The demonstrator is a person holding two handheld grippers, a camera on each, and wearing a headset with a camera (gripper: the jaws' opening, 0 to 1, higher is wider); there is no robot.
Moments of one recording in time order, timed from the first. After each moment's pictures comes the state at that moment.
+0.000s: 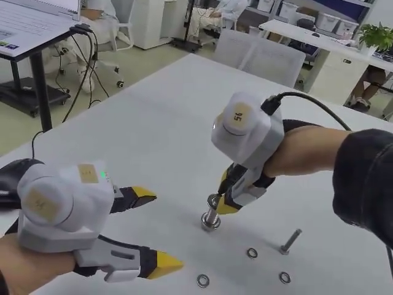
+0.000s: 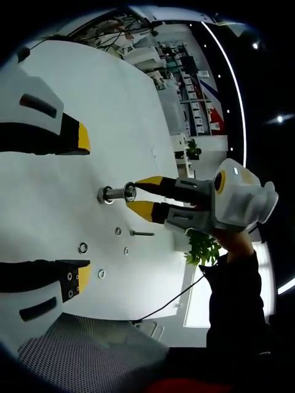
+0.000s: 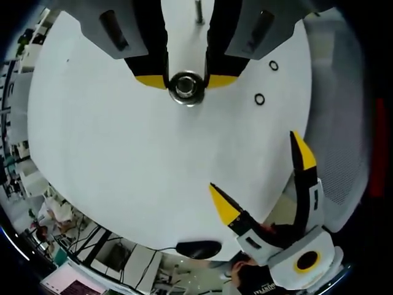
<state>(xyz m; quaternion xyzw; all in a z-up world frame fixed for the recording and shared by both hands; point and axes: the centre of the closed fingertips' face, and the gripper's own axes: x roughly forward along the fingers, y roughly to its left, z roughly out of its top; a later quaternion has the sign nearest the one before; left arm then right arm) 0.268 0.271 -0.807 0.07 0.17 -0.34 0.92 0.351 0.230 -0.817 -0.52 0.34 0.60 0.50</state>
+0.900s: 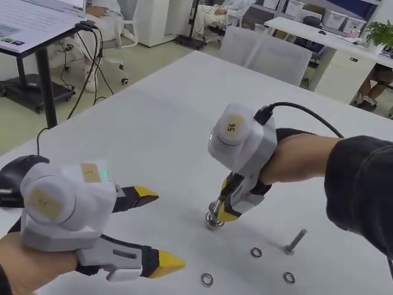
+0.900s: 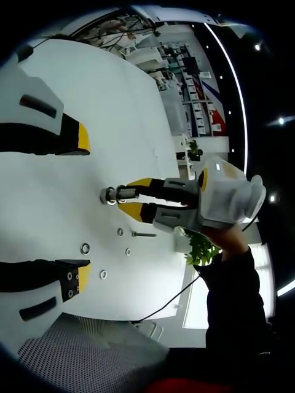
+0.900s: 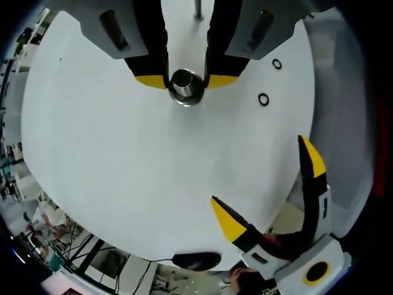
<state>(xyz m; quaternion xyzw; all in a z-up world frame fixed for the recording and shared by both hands) 0.264 0.272 -0.811 0.07 0.18 -0.34 0.92 0.348 0.226 -0.841 -0.53 0.36 0.60 0.48</state>
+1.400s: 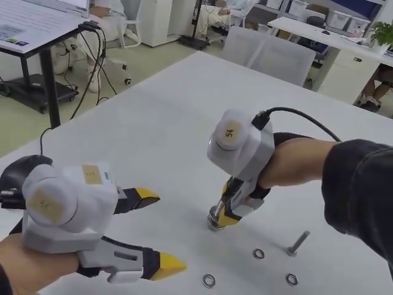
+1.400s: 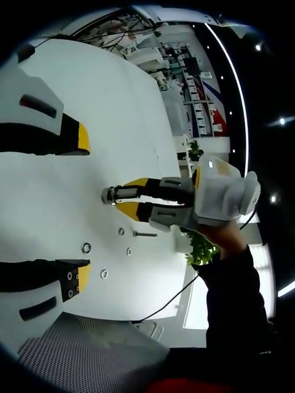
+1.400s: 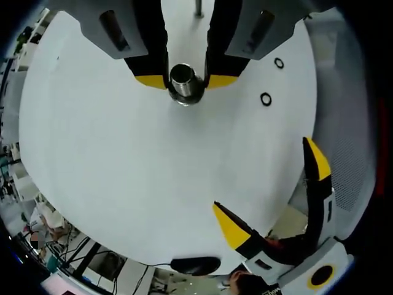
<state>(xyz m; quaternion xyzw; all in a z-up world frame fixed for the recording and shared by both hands) 0.261 0.272 -0.813 0.07 0.18 -0.33 0.92 0.347 0.226 -0.852 -0.53 0.36 0.60 0.47</state>
